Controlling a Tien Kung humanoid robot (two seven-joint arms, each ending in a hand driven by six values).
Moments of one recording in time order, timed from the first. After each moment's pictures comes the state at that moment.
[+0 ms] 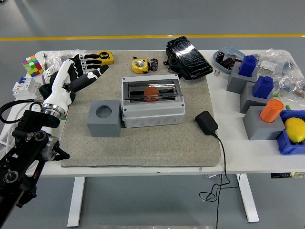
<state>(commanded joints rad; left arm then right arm) -0.30 0.13 -1.28 -1.35 1.20 0.16 -0.04 0.13 -0.41 0.31 0.33 0.06 -0.11 -0.03</state>
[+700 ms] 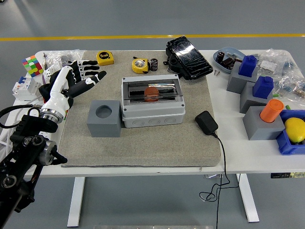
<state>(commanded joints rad) -0.27 0.13 -1.30 -1.36 1.22 0.14 -0.01 0.12 -0.40 0.34 0.33 0.07 -0.11 -0.04</state>
